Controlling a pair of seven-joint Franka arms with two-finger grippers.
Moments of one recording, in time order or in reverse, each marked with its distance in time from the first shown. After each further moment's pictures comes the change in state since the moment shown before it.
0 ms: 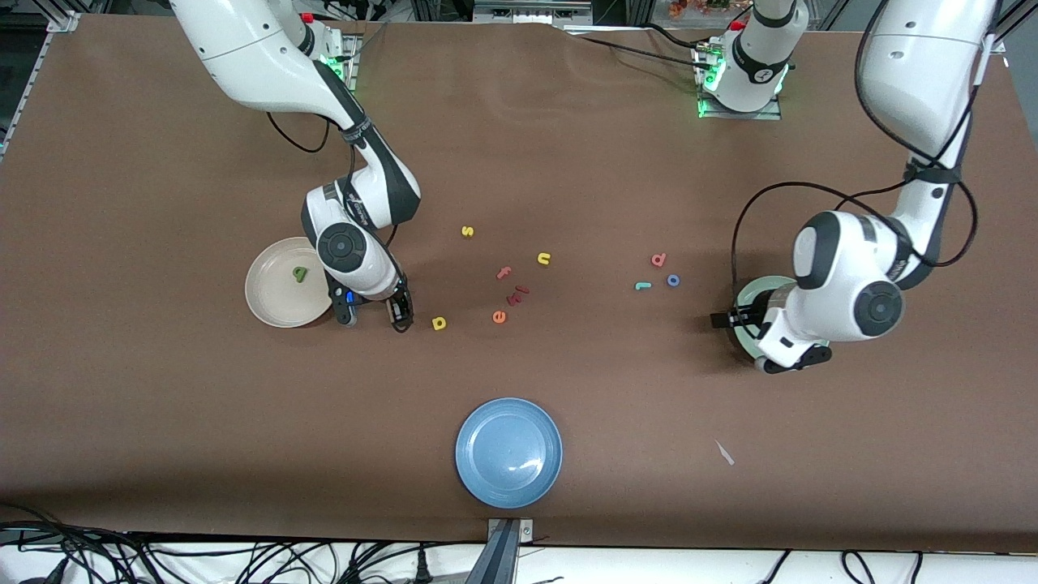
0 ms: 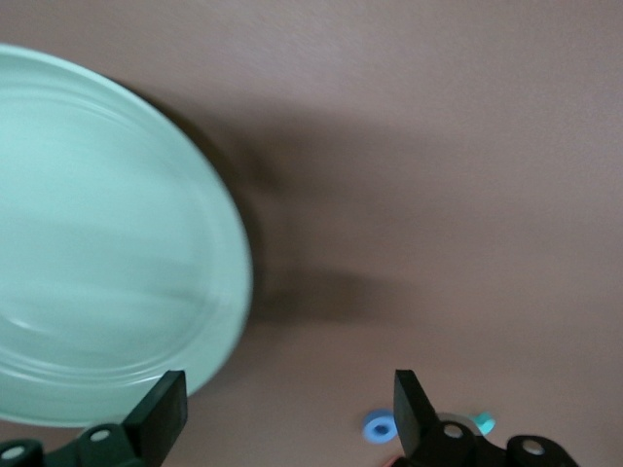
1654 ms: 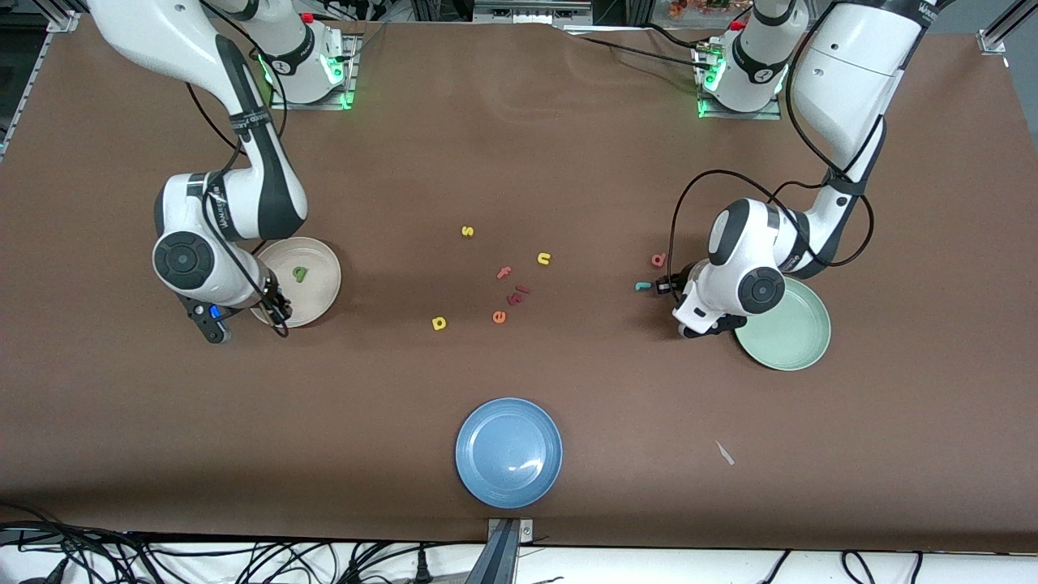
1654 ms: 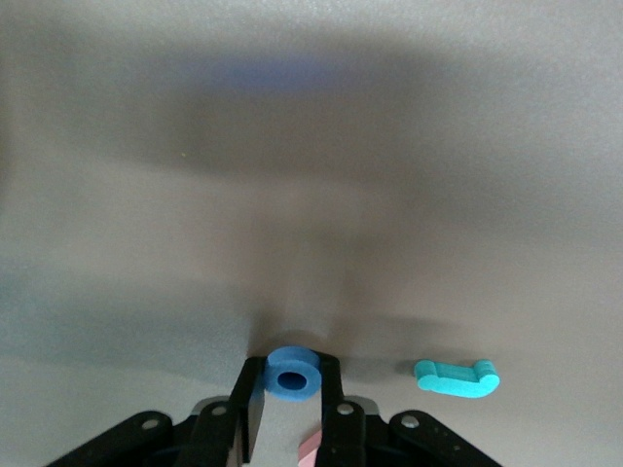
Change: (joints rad) left arm -0.086 0.025 -0.059 -0.156 0.000 0.060 -0.109; right arm -0.005 -0.180 -0.334 -0.036 -0.035 -0.302 -0.626
